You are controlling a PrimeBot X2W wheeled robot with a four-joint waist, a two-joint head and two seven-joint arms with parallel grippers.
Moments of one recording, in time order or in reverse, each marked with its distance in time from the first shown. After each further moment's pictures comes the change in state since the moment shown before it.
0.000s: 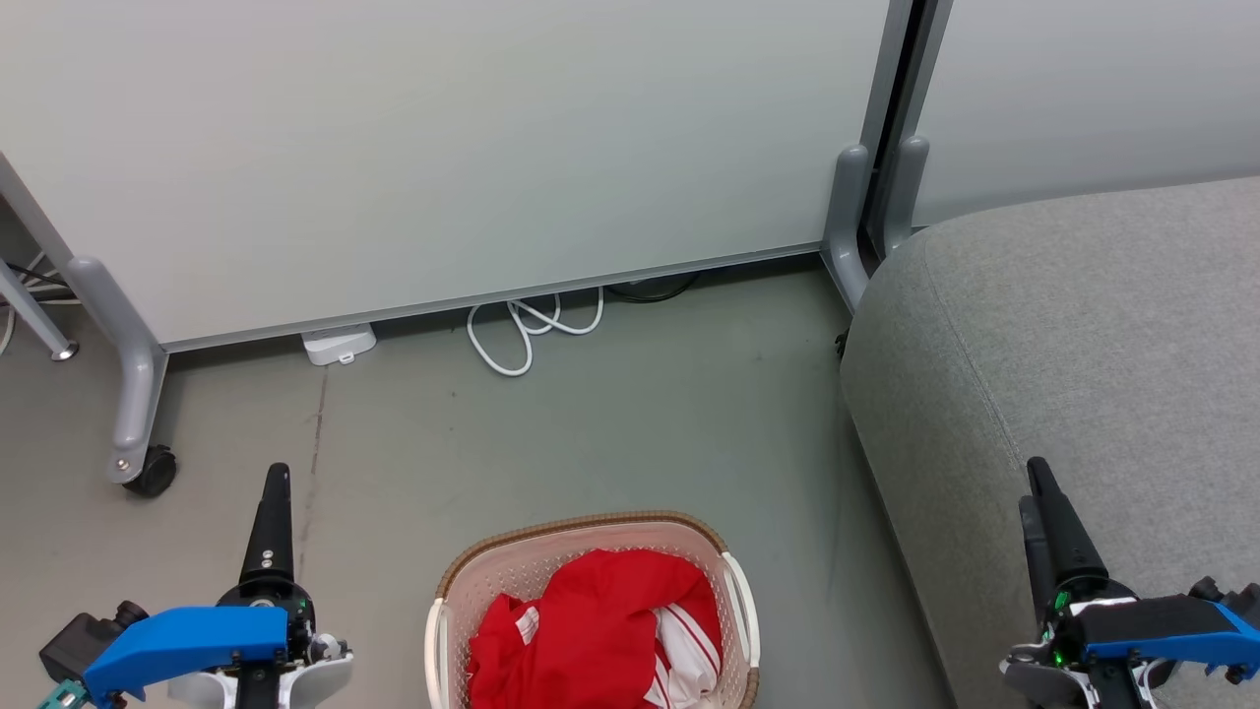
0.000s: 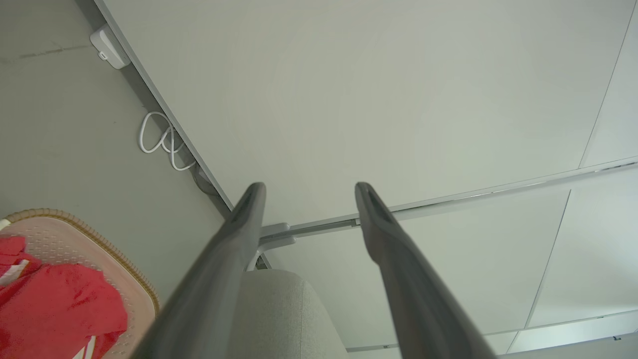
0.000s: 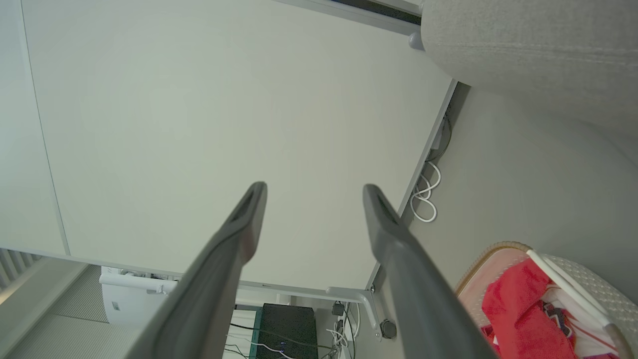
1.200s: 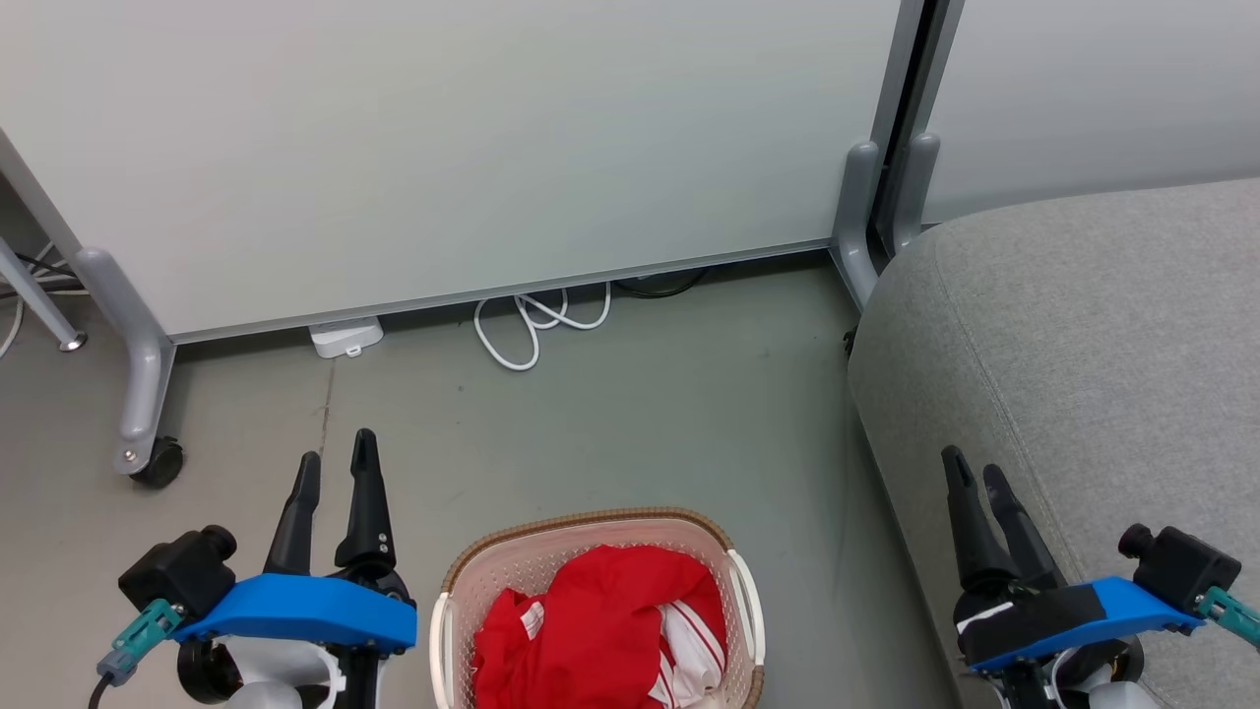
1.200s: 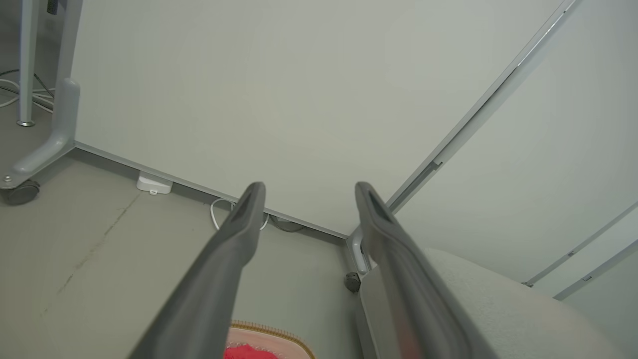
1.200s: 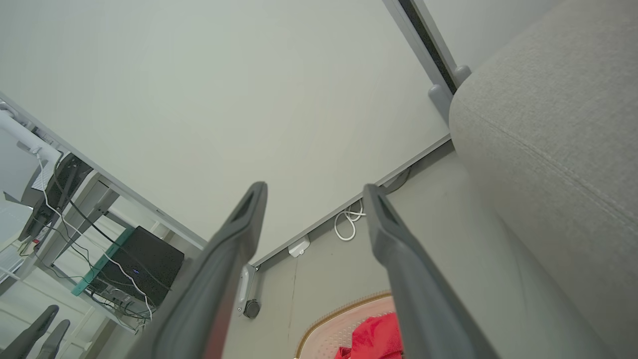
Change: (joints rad) left arm -0.016 0.025 -0.155 -0.055 0.712 0.064 -0.125; right arm -0.016 -0.001 0.109 -0.026 -0.658 0.000 -0.128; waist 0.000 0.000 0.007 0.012
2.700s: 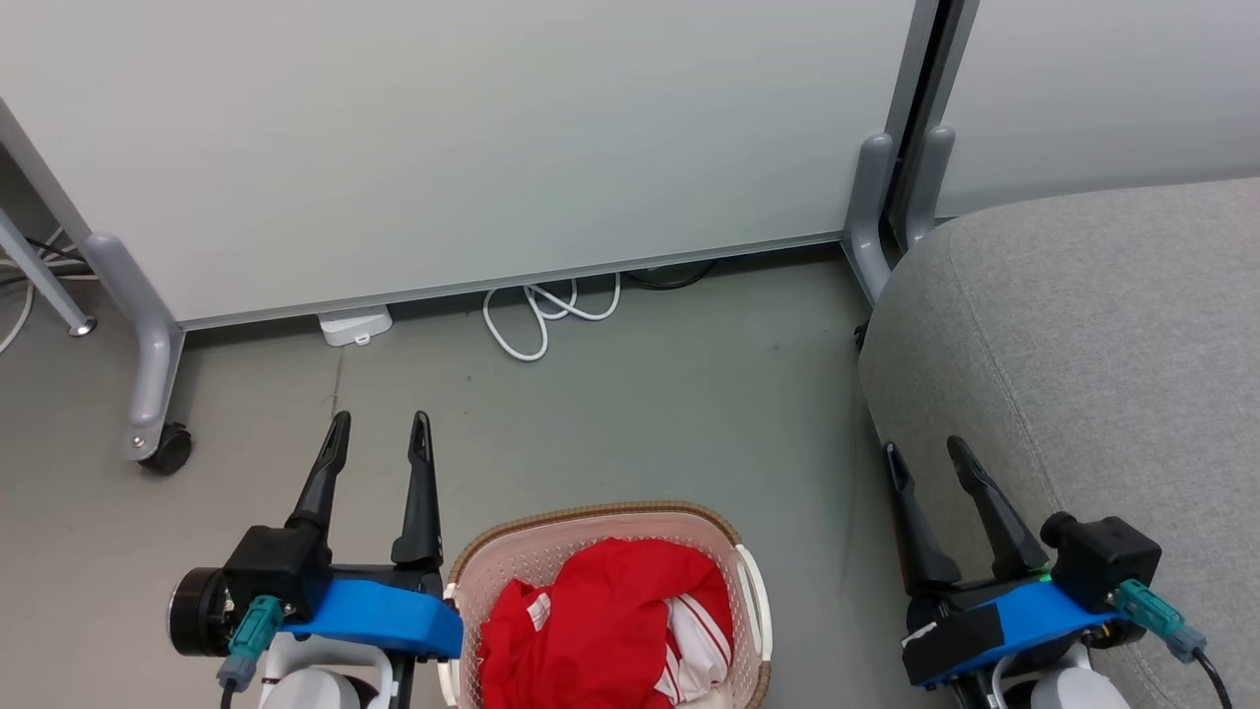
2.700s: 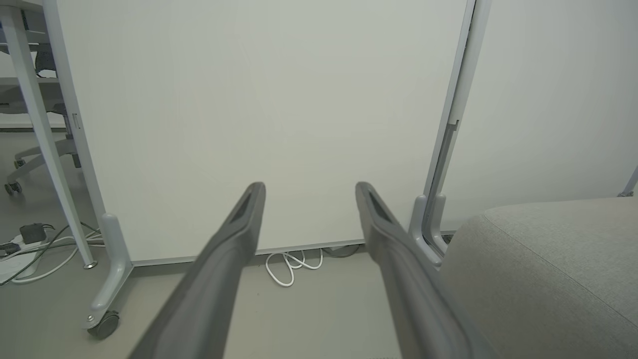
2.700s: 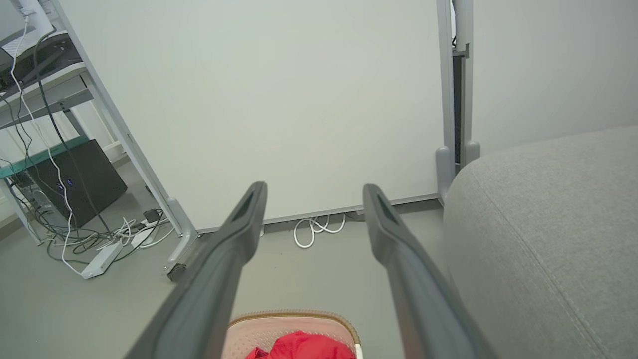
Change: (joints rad) left arm -0.016 0.022 -0.090 -0.013 0.450 0.038 -0.114; right arm -0.018 -0.002 0.069 -0.003 -0.449 0.000 -0.113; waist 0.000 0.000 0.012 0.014
